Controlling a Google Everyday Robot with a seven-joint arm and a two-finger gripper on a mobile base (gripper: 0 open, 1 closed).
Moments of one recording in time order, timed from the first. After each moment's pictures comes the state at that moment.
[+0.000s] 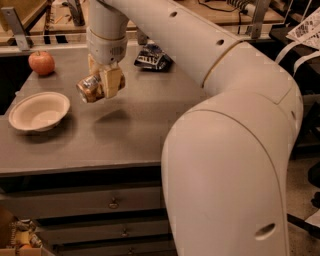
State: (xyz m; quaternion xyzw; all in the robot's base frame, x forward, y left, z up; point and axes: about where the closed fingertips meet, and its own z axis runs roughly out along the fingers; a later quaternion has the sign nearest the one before) arm 0.636 0.146 0.894 -0.90 0.42 0.03 0.14
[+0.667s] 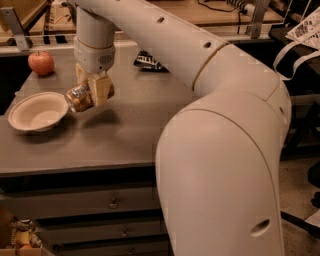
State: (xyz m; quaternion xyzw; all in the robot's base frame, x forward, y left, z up) arm 0.616 0.178 0.879 -0.91 0.39 0.06 0.13
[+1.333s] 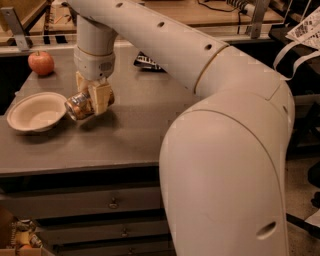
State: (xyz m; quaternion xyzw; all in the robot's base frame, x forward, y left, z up) arm 0.601 0.178 0.863 -0.91 0.38 0.08 0.12
